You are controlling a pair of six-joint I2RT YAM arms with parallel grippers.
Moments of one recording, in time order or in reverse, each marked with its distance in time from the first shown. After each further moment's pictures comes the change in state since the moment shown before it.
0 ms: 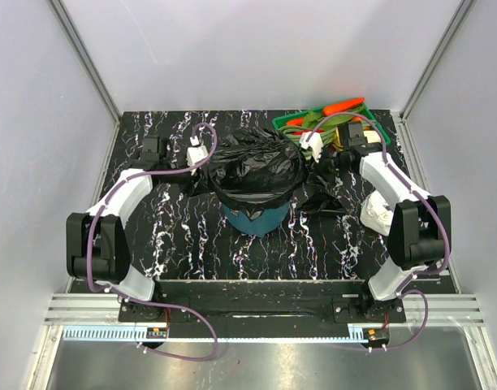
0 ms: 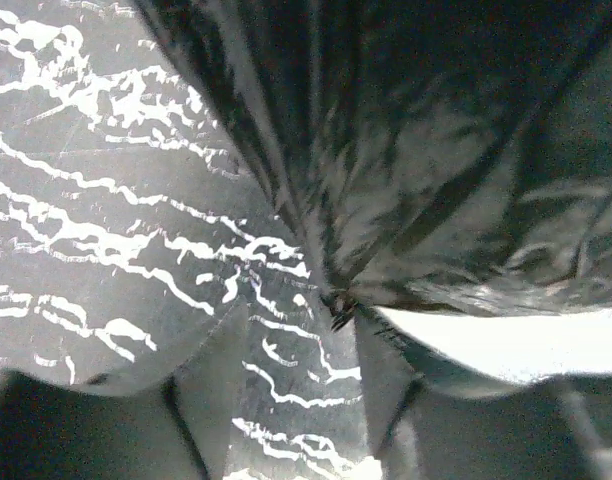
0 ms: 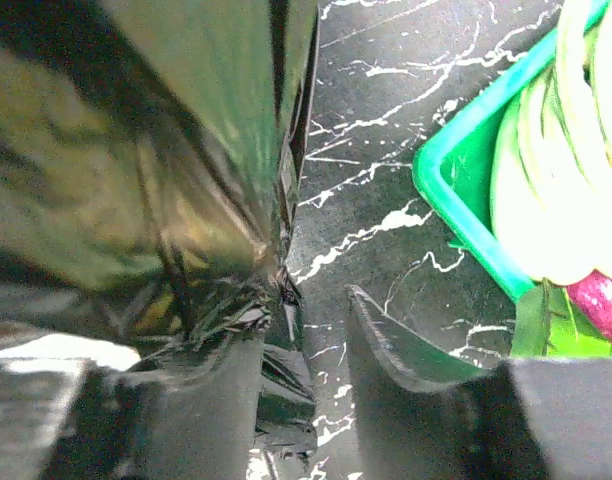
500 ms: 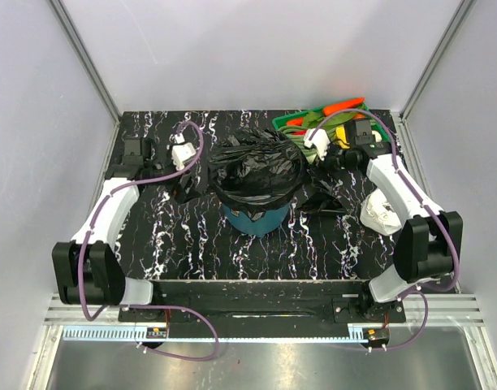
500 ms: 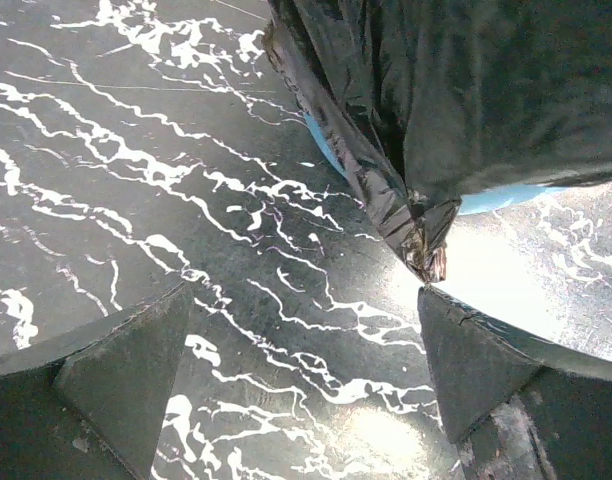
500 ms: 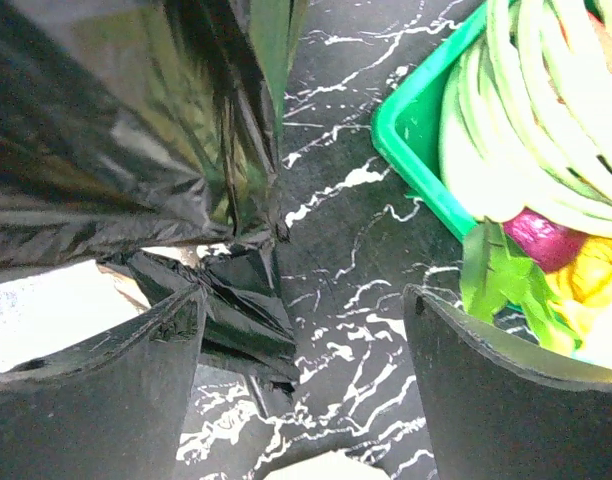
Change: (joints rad) left arm 0.058 -0.153 -0.014 -0.083 -0.075 -0.055; right arm 0.000 -0.104 0.014 -0.074 0.130 -0.014
